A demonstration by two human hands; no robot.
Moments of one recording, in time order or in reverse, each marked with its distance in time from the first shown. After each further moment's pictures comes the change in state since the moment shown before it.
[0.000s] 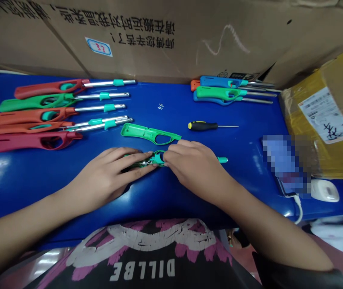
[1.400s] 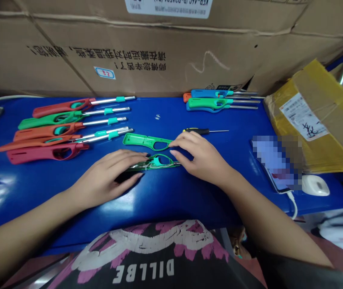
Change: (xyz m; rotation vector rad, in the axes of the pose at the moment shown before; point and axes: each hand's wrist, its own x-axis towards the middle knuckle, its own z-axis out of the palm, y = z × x) left_hand 0.004 -0.009 -0.002 -0.269 0.124 -0.119; right_hand -0.005 0.032 0.006 0.260 0.298 0.049
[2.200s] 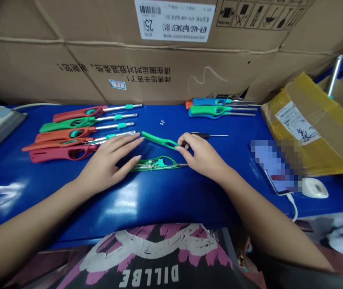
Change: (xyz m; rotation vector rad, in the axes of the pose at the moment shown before) left_hand 0.003 -0.016 -0.010 0.177 0.187 -0.085; right_hand 0.007 0.008 0.007 0.112 0.072 0.108
